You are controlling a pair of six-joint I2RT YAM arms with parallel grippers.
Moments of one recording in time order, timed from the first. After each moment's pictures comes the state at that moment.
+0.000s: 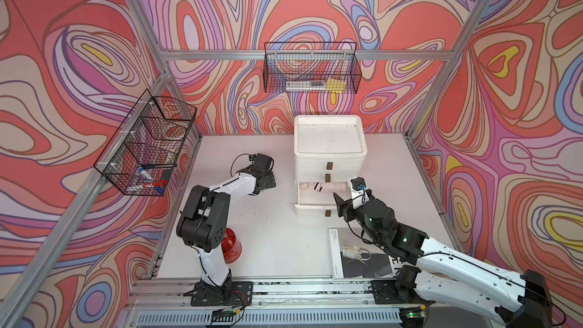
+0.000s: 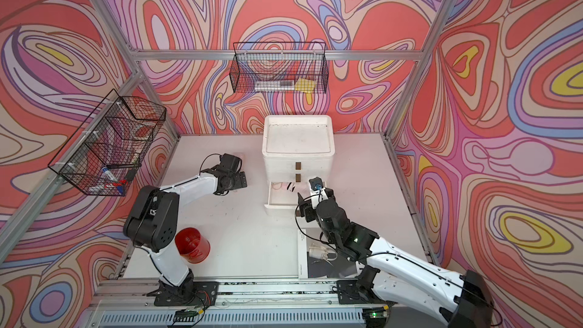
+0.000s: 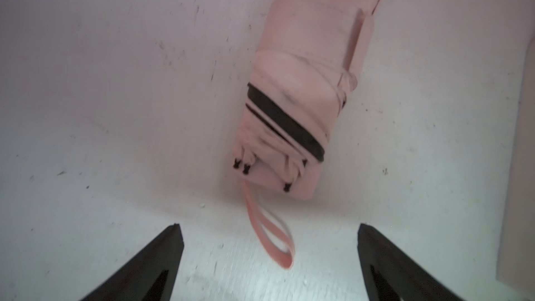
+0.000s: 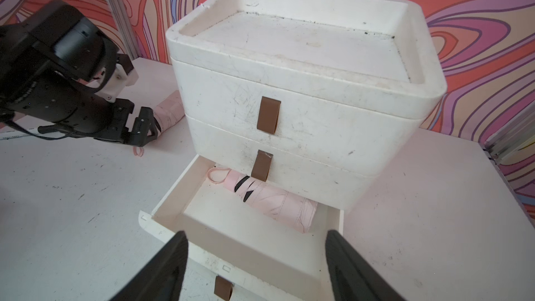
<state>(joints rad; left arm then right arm) -0.31 1.85 1.19 -0.42 -0.31 -0.49 0.89 0.88 0.60 -0.04 0.53 0.10</state>
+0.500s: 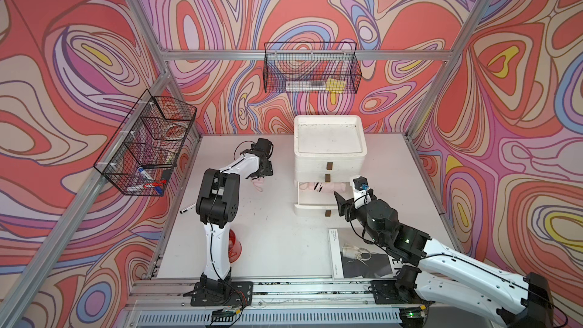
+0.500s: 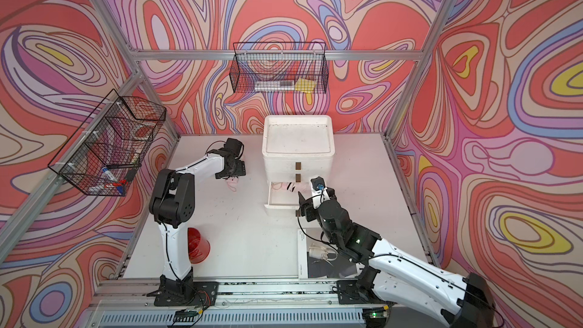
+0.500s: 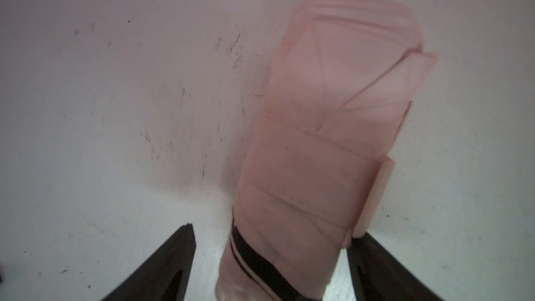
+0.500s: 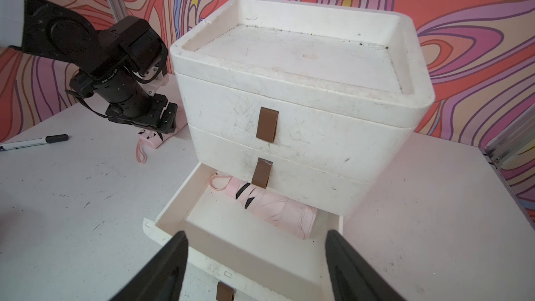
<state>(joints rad) -0.25 2.11 1.55 -0.62 -0.28 -0.40 0.89 0.86 0.60 -0.03 0.53 0.10</state>
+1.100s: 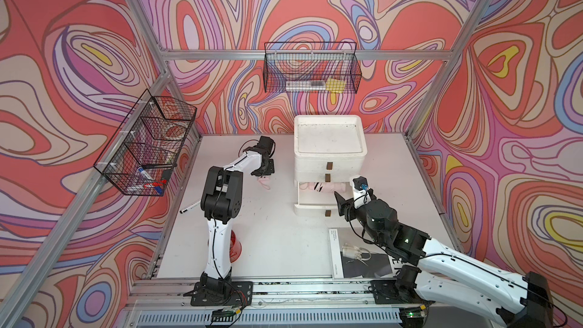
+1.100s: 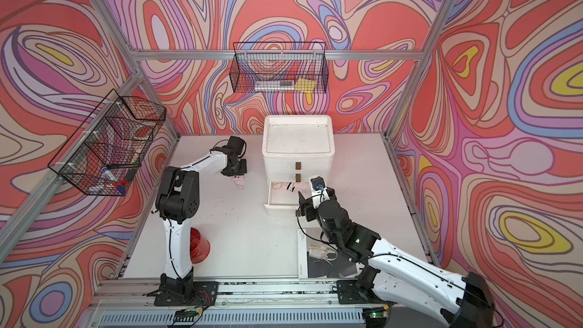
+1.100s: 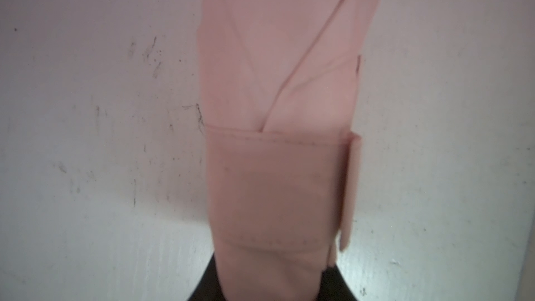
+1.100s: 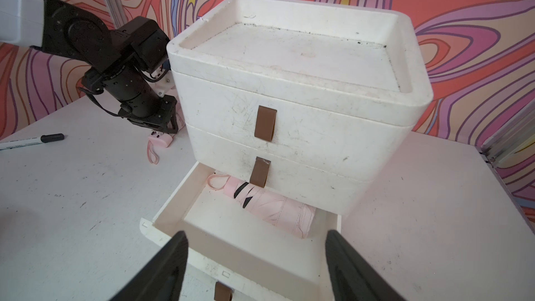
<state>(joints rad) -0.25 2.17 1.62 -0.63 -0.16 -0.36 0.89 0.87 0.60 -0.03 0.54 0.10</state>
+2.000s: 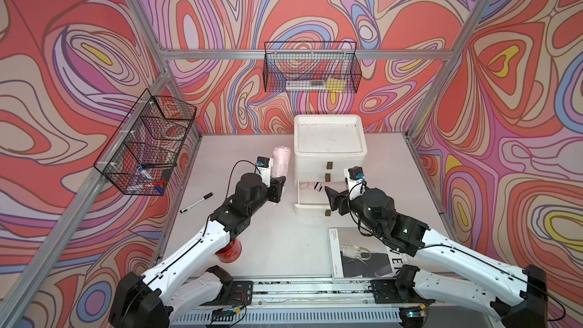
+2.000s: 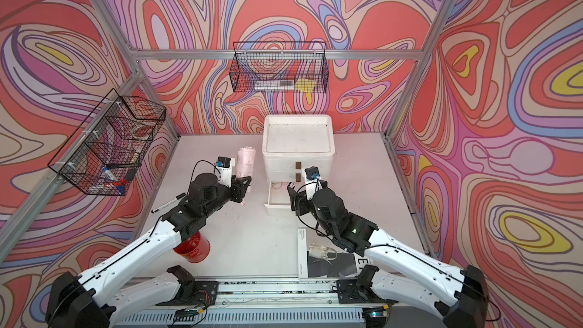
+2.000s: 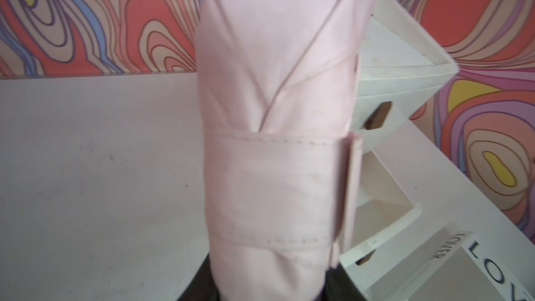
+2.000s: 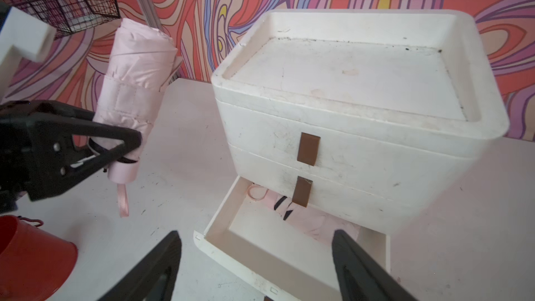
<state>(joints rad) -0.58 1.01 0.71 -0.02 -0.01 -0.26 0.89 0.97 0.80 -0.14 0.37 0.23</state>
